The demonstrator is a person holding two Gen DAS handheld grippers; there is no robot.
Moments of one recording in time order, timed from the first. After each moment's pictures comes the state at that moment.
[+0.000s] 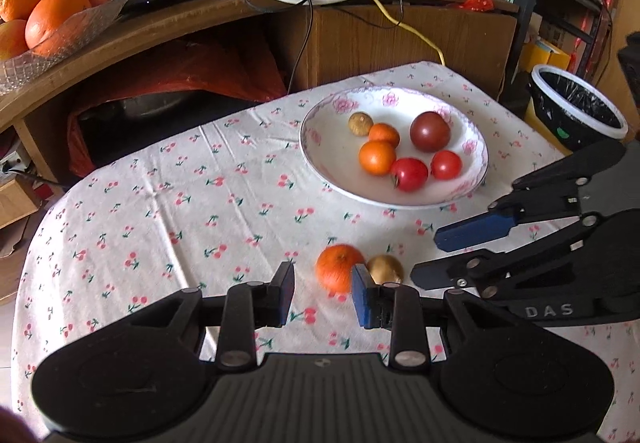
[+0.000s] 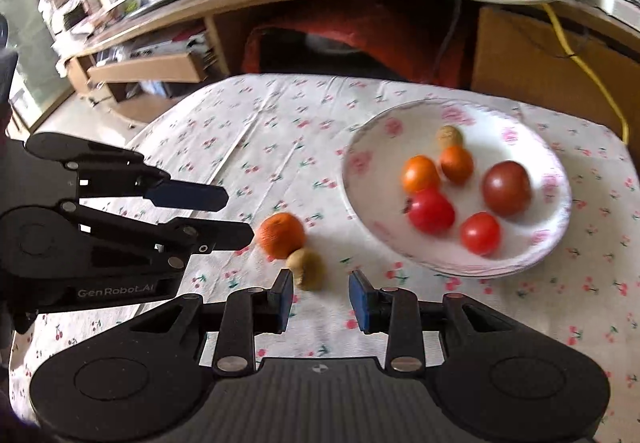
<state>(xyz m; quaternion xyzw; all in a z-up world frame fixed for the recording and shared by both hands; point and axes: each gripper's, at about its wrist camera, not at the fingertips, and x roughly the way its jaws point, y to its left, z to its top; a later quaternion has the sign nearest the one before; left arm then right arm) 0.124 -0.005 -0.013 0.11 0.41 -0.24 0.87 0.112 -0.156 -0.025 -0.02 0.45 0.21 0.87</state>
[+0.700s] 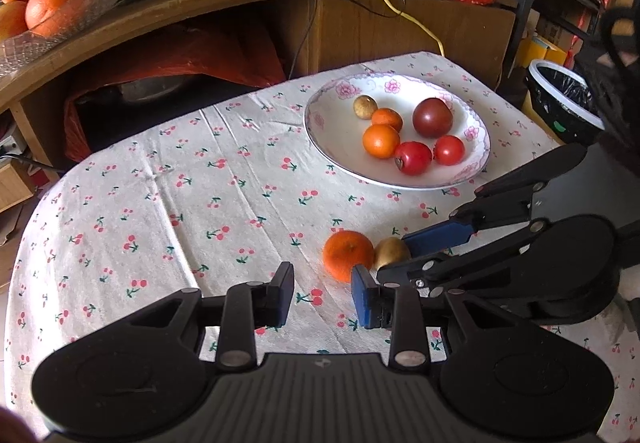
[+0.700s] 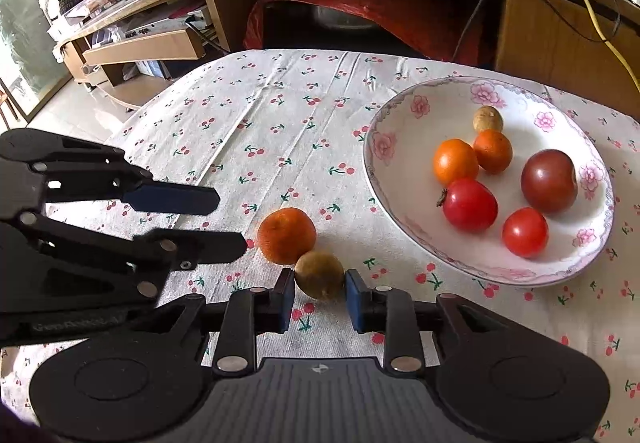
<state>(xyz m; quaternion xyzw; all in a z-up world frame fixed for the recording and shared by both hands) 0.125 0.004 -0.021 0.10 0.43 -0.25 0.86 0.122 -0.142 -0.044 -0.02 0.47 0.21 0.86</state>
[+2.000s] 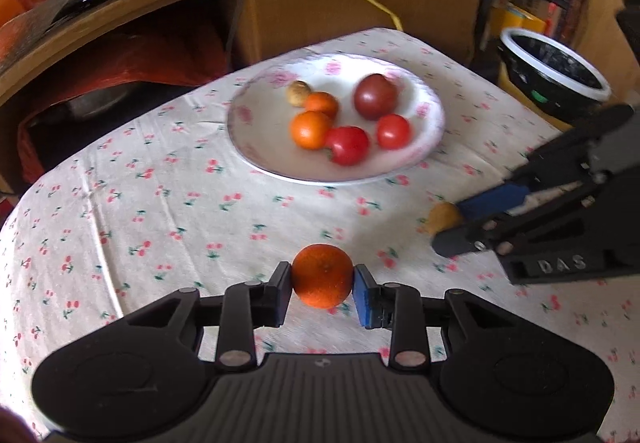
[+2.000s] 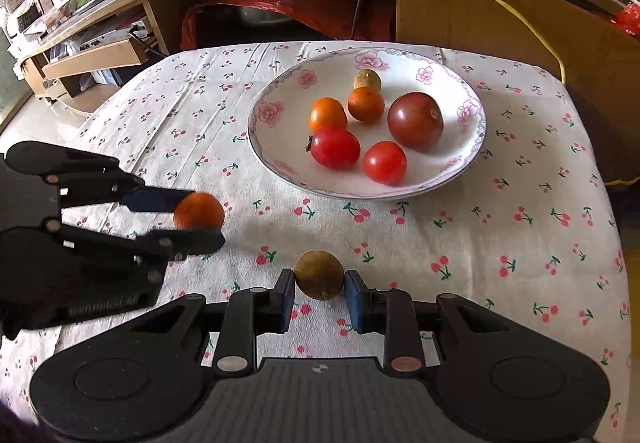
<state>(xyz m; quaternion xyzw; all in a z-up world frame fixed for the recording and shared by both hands) 0.114 -0.054 -0.038 0.14 0.43 -0.28 0.85 0.092 -0.208 -0.033 -0.01 0.48 0.14 0.86</state>
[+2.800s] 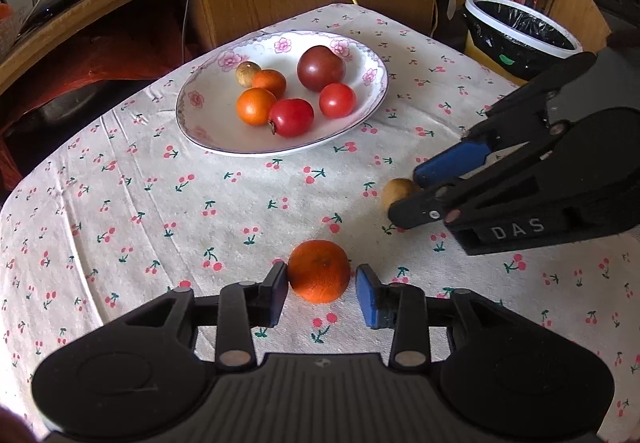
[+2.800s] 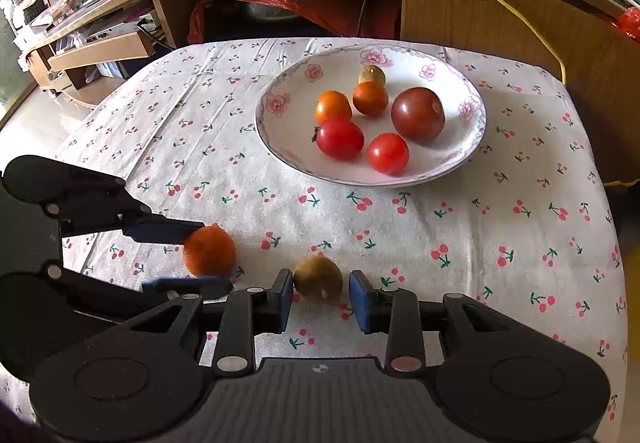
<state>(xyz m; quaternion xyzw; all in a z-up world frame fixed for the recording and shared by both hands) 0.090 -0.070 -0.040 0.17 0.45 -0.30 0.83 0.085 -0.207 -0.032 -0.02 0.48 0.15 0.86</state>
